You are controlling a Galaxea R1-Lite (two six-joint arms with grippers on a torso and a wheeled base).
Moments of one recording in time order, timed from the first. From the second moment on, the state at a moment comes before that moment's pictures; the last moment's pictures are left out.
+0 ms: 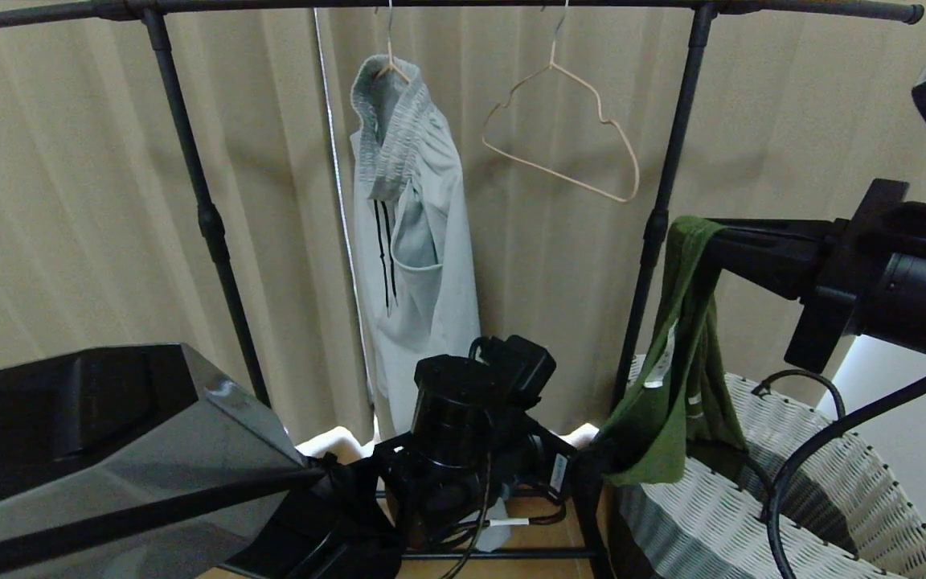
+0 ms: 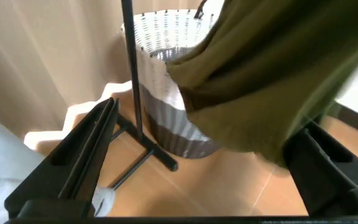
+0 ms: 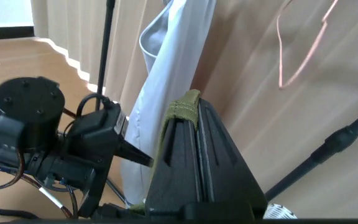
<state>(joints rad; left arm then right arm) -0.87 2.12 -0.91 -0.94 -0.03 -0.10 0.64 1.30 -0.90 -0.32 0.05 -0.23</state>
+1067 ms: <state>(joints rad) -0.59 1.50 -0.74 -0.50 0.02 0.15 0.57 1.32 -0.91 -0.32 0.04 -0.23</state>
